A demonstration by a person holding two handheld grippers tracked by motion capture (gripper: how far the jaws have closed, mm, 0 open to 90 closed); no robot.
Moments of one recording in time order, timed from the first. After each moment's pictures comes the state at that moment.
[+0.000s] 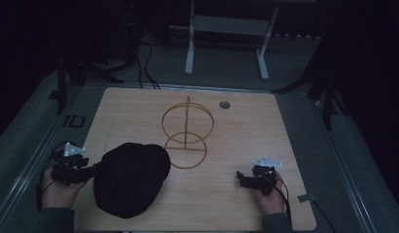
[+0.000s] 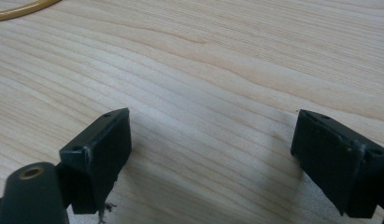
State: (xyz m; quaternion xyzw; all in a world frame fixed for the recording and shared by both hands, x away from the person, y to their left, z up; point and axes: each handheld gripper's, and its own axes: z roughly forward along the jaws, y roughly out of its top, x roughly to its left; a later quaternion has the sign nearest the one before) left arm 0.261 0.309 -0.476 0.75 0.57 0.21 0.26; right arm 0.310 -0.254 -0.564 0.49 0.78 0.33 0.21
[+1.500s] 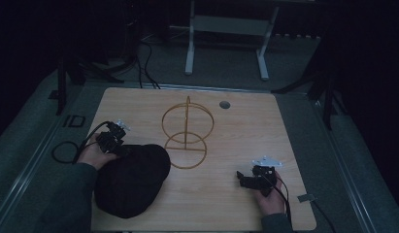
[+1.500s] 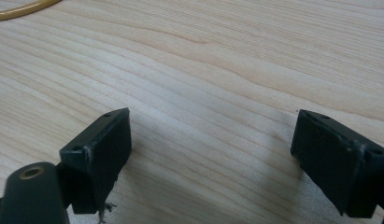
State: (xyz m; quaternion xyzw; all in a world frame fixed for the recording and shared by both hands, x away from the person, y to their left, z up) left arm 0.380 0.249 -0.495 0.87 0.44 0.10 0.18; right arm 0.310 -0.253 -0.564 0.49 0.78 0.33 0.21
